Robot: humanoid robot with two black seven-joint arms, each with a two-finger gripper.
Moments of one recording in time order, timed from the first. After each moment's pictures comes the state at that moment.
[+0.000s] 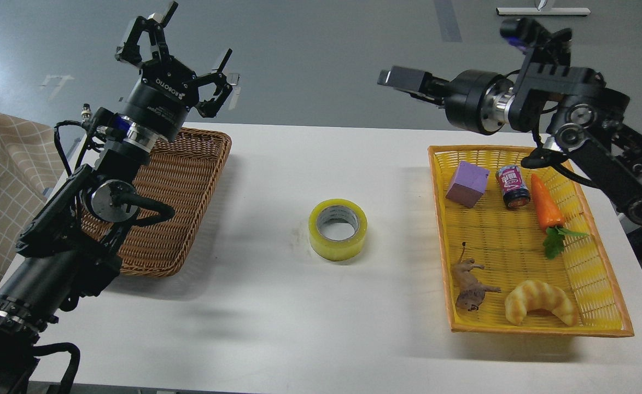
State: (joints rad) left arm -0.55 0.27 -1.20 -1.06 0.42 -0.49 -0.31; right arm 0.90 -0.34 0.97 1.21 -1.28 0.49 -0.23
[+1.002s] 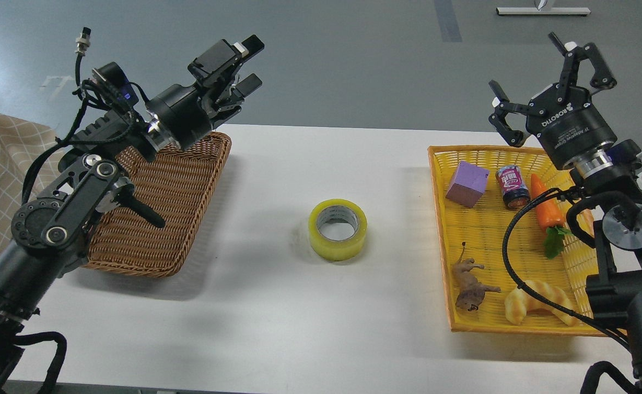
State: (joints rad) left arm -0.59 0.33 -1.18 -1.17 1.42 -0.43 -0.32; right arm 0.44 -0.05 1.69 1.11 -0.46 0.49 -0.24
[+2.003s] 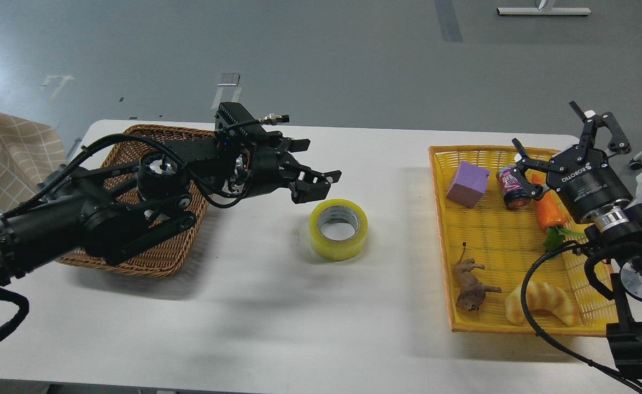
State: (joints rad) left arm -0.95 0.42 -0.32 -1.17 1.95 -0.15 -0.18; right arm 0.30 -0.11 1.69 1.09 -0.42 0.49 -0.23
